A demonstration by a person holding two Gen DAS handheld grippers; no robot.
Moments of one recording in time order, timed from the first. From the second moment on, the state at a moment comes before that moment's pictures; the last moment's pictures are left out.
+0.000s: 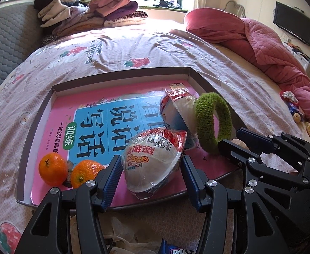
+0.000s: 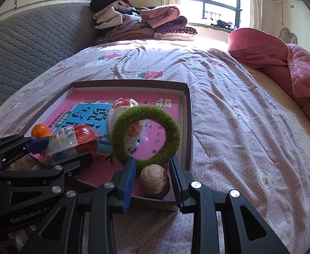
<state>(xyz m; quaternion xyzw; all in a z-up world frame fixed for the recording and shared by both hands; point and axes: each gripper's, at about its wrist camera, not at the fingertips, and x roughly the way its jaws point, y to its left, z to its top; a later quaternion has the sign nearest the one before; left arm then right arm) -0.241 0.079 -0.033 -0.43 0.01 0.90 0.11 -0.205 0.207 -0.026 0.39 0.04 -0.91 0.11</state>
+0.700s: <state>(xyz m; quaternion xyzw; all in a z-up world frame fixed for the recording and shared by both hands) -0.231 0.078 -0.023 -0.42 0.01 0.90 0.10 -0.201 0.227 -0.009 0.38 0.00 -0.92 0.10</state>
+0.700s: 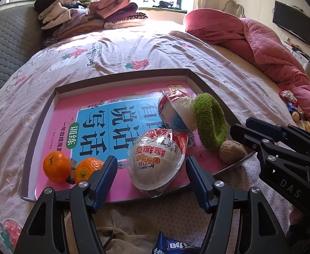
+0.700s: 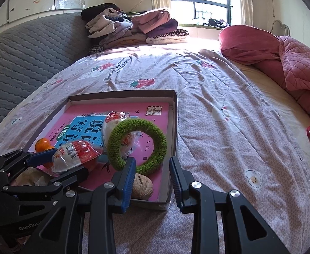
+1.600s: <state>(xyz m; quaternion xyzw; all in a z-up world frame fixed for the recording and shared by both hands) -0.206 0.064 0.016 -0.39 0.00 0.92 0.09 -0.187 0.236 0.018 0.35 -0.05 -0.93 0.12</state>
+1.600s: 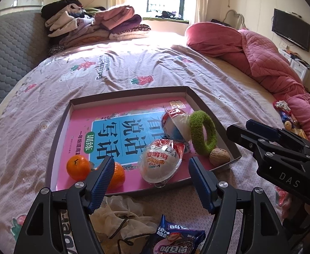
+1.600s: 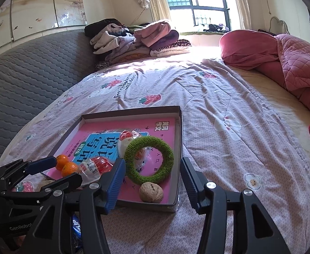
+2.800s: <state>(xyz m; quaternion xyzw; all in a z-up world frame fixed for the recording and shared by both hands) -0.176 0.017 0.042 -0.37 -0.03 0.93 0.06 -0.158 0.221 0.044 0.30 -0.04 -0.94 0.17</state>
